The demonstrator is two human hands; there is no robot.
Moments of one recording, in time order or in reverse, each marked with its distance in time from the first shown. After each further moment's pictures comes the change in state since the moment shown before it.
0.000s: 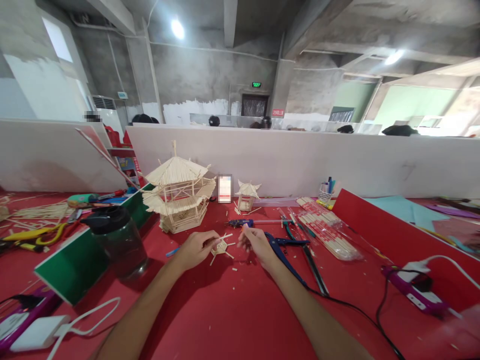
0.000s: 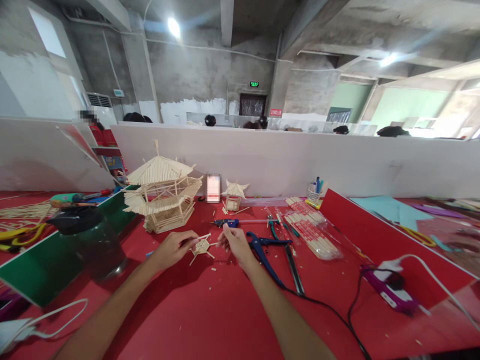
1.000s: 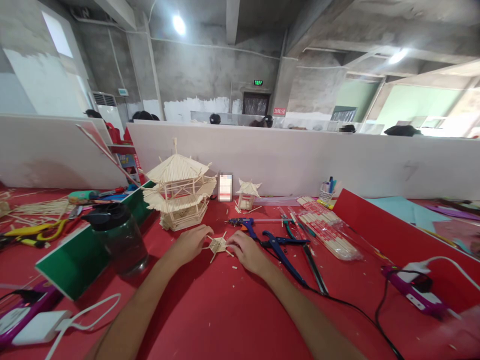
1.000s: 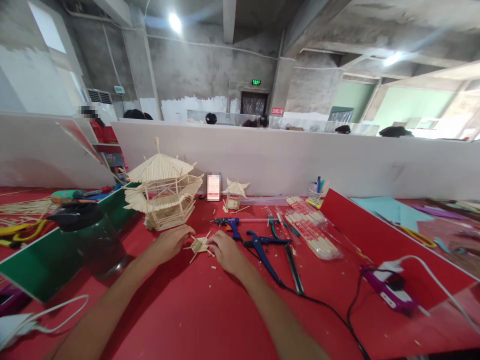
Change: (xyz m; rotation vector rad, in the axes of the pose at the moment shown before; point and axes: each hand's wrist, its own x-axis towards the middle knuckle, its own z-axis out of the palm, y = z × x) left_hand -0.002 -0.031 -0.002 0.248 -0.020 -0.091; right_hand -0.016 0.003 0.012 -0.774 -0.206 -0.469
